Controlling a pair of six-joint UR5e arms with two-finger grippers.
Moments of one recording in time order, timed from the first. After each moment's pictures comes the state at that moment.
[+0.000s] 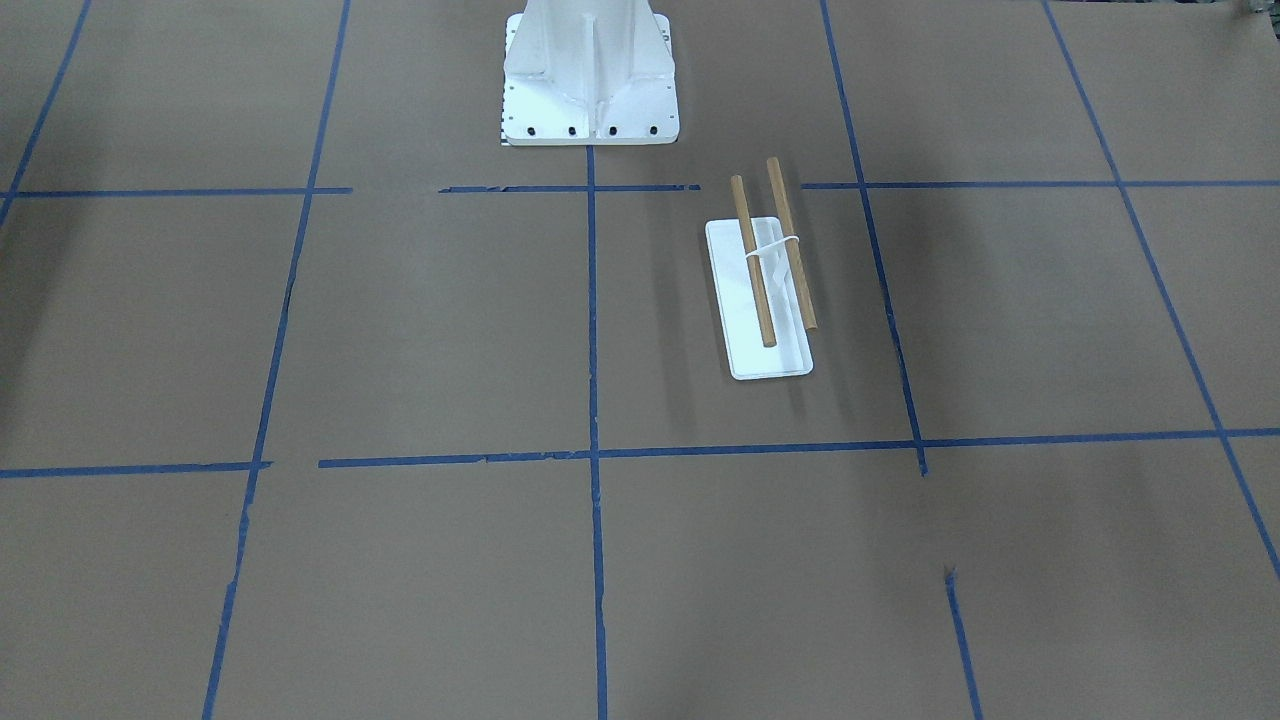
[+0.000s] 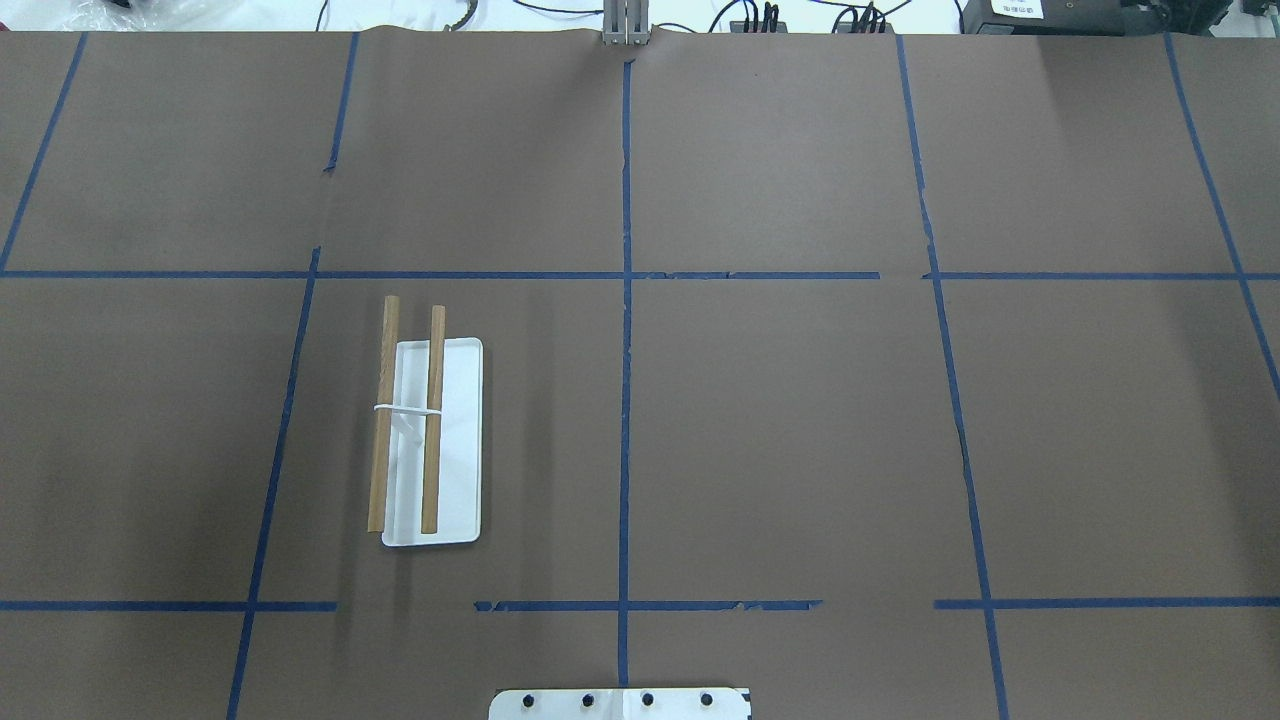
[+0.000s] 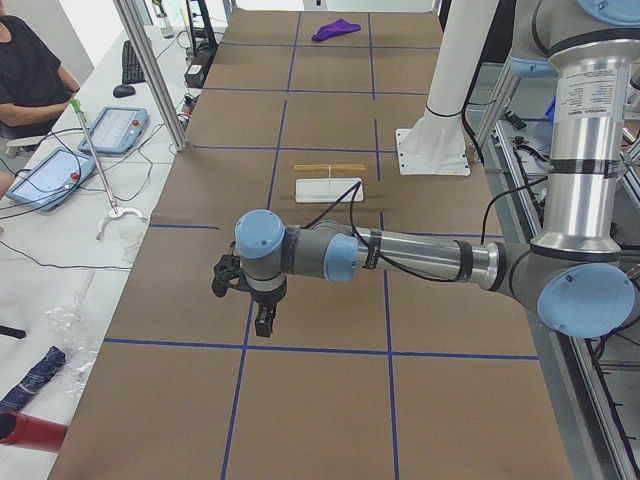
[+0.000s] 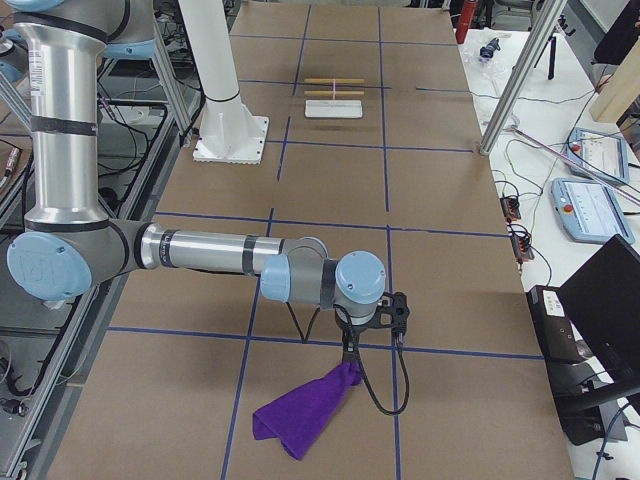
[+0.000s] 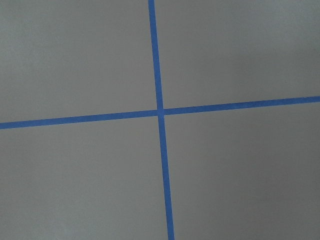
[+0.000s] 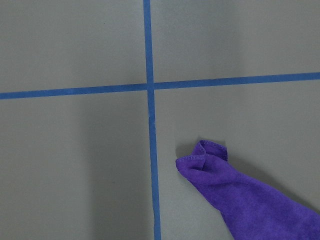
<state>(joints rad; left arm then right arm) -1.55 -1.56 -1.69 -1.58 -2.36 -0.01 1.63 -1.63 1.61 -1.58 2.41 0.00</state>
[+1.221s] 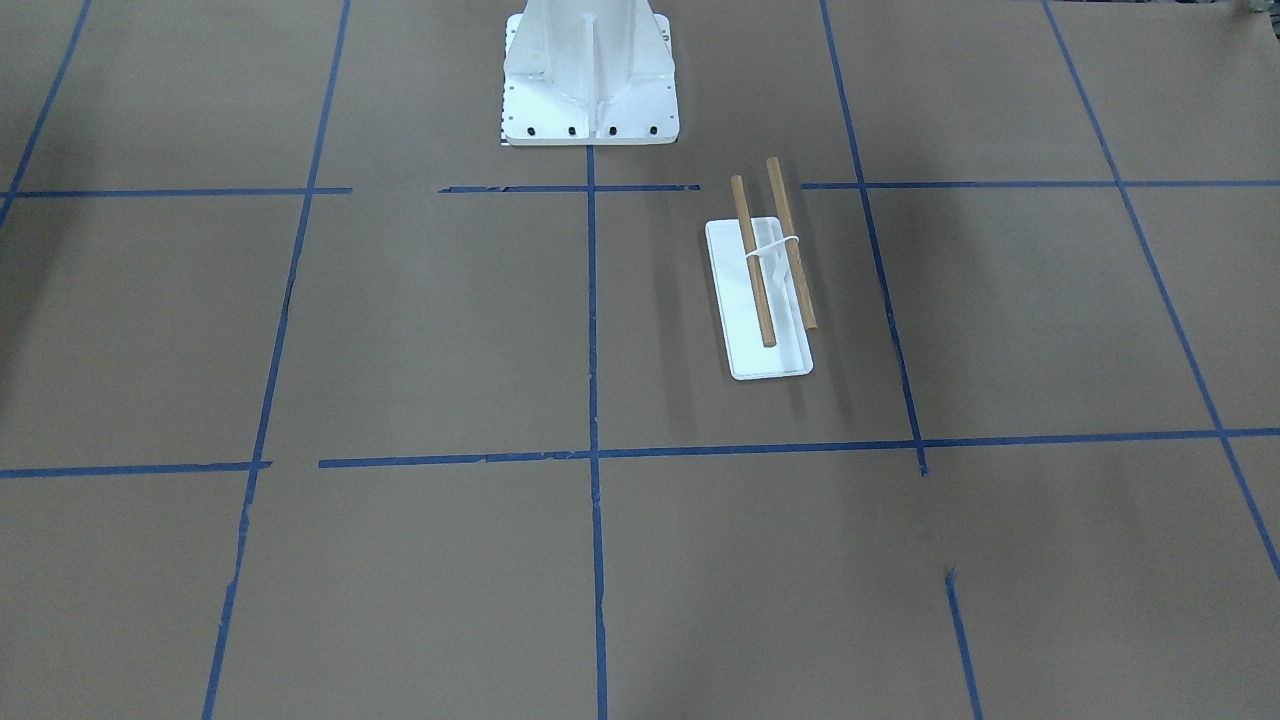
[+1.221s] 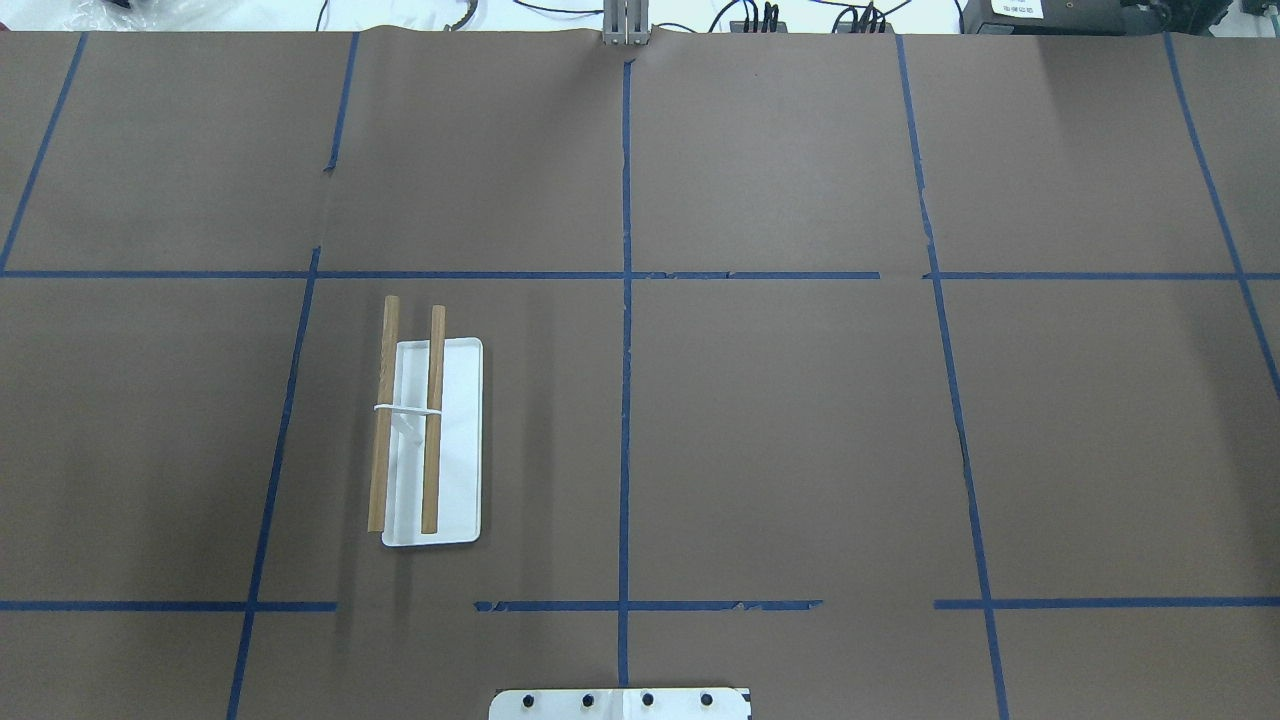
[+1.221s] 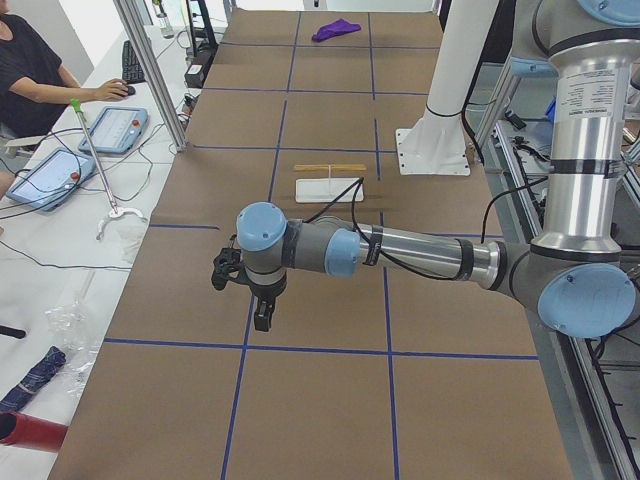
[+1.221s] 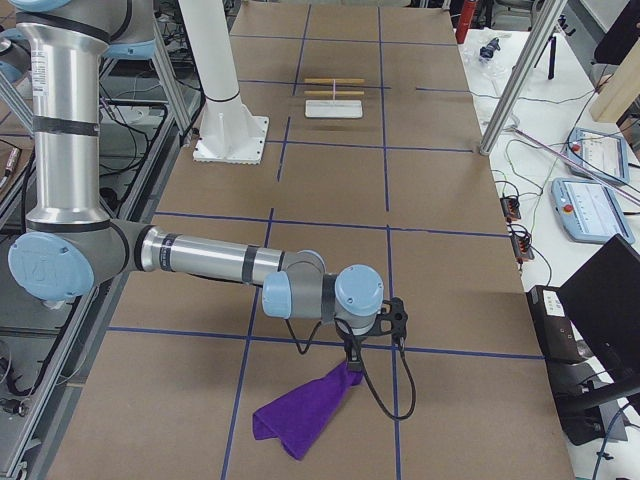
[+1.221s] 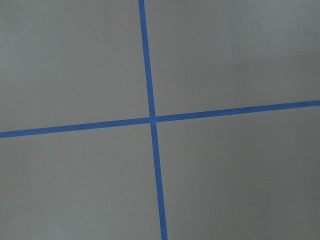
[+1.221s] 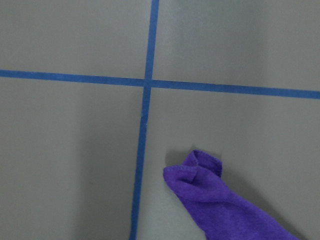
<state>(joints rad) -1.55 -1.56 -1.73 -1.58 -2.36 -0.02 1.59 -1.64 1.46 -1.36 2.41 -0.09</state>
